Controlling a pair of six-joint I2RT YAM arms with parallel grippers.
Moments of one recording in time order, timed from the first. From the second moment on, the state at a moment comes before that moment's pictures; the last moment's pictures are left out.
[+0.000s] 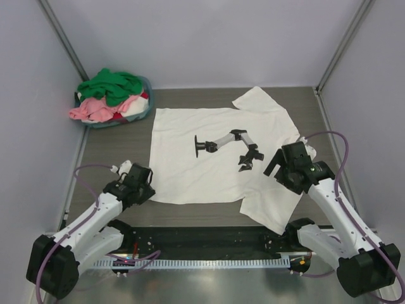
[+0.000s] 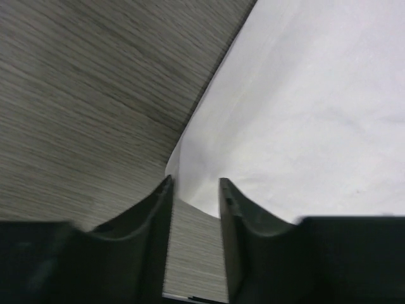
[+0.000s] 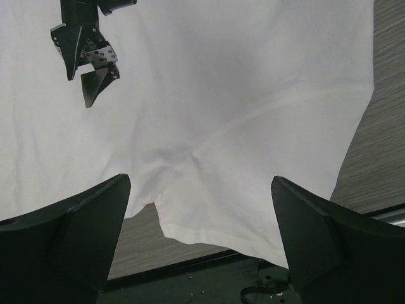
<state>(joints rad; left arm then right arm) -0.45 0.89 0.46 -0.67 -0.27 -1.03 0.26 0.90 0.79 -0.94 0.19 0.80</state>
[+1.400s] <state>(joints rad) -0.18 1.06 0.66 -0.62 -0.16 -0.80 0.17 2.33 1.97 -0.58 -0.02 0.52</state>
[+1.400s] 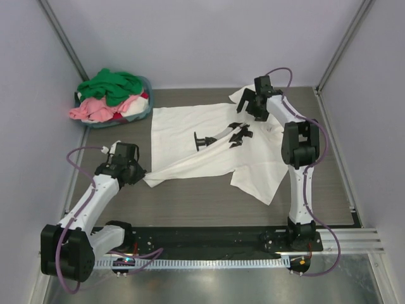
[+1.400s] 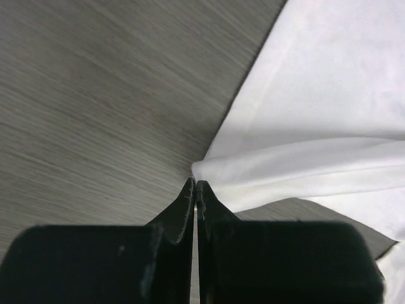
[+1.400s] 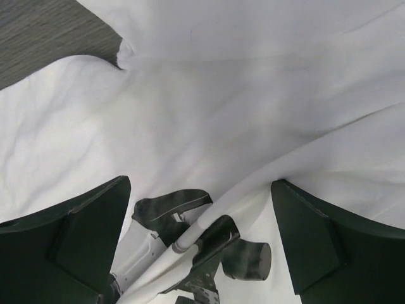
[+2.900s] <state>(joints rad) -0.17 0.94 0.61 -0.62 -0.04 -0.79 0.22 1.02 0.46 -0.67 -0.06 0.86</state>
